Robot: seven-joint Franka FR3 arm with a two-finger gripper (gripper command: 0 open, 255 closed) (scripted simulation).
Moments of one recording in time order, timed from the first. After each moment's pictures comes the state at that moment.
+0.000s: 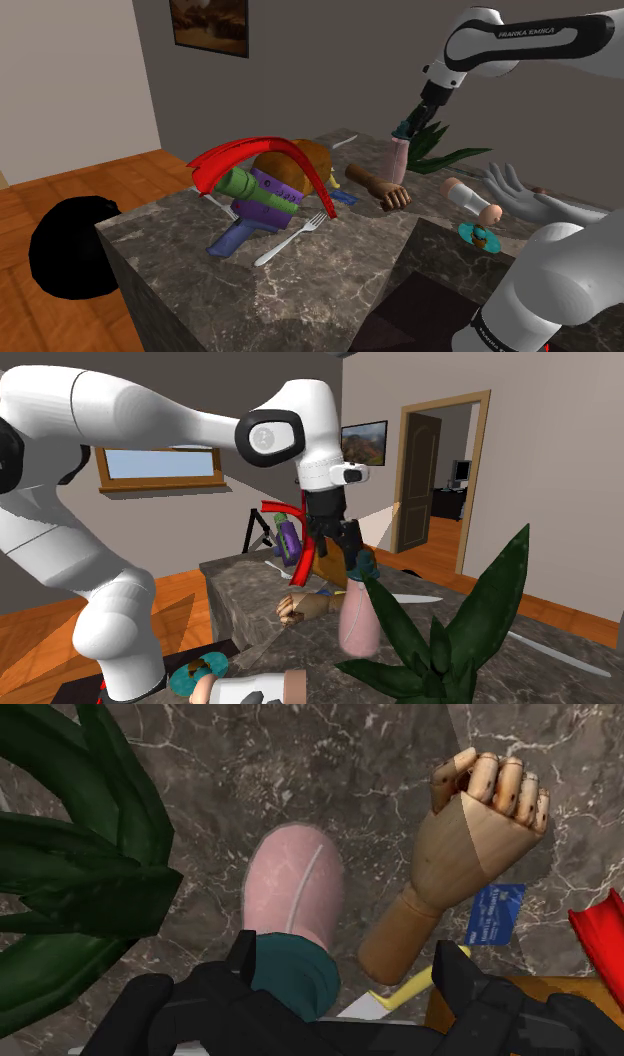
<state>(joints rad) -0.01 -0.50 -0.34 -2.20 -0.09 1.91 -0.47</state>
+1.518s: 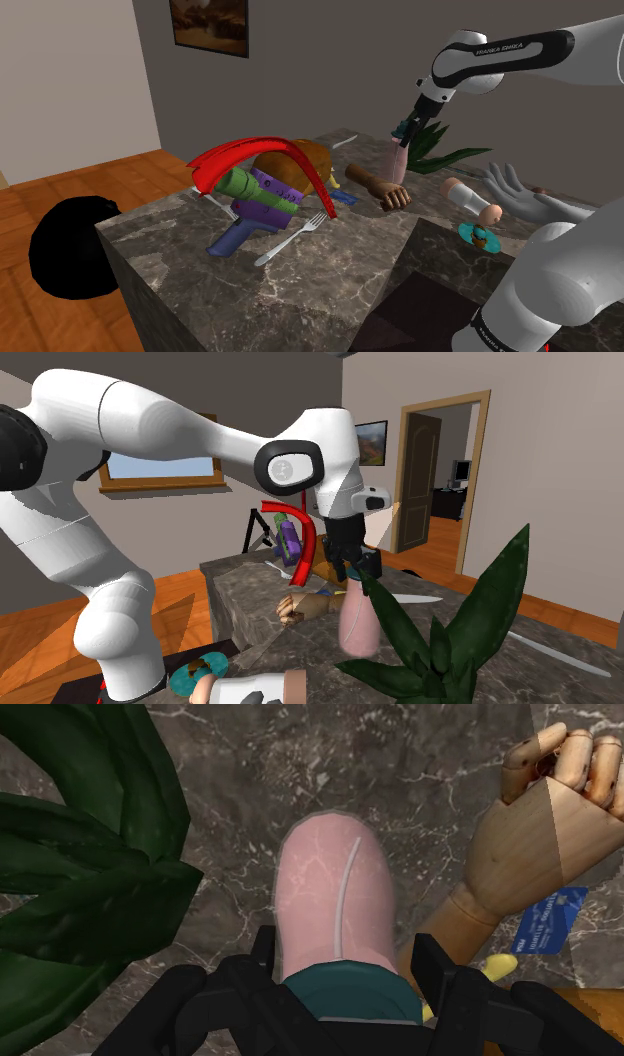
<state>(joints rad) 0.01 -0.39 -0.42 -2.22 -0.05 2.06 -0.57</state>
